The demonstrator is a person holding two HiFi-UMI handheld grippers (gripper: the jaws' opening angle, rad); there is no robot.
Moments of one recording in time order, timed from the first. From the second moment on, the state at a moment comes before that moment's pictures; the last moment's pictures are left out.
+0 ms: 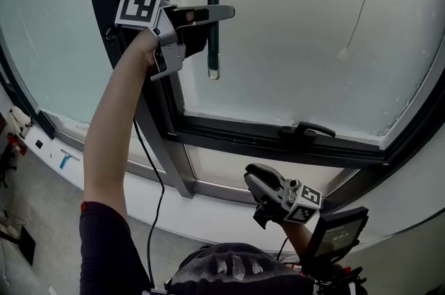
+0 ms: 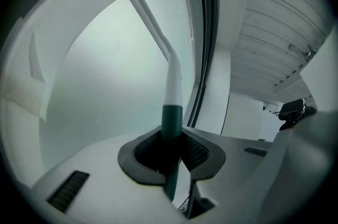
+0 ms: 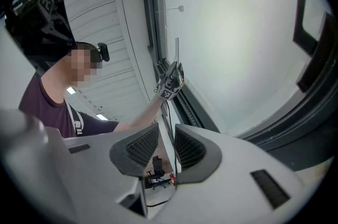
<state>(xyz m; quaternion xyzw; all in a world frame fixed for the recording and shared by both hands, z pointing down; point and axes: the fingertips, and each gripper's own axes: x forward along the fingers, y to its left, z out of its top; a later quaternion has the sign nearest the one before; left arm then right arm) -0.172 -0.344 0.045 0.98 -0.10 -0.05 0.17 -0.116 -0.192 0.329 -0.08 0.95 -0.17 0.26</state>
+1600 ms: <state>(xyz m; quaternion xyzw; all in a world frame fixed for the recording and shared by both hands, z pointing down) -0.175 -0.348 0.165 0.95 -0.11 -0.18 0.21 -0.100 -0.204 0.352 -0.11 0.91 -0.24 0.31</state>
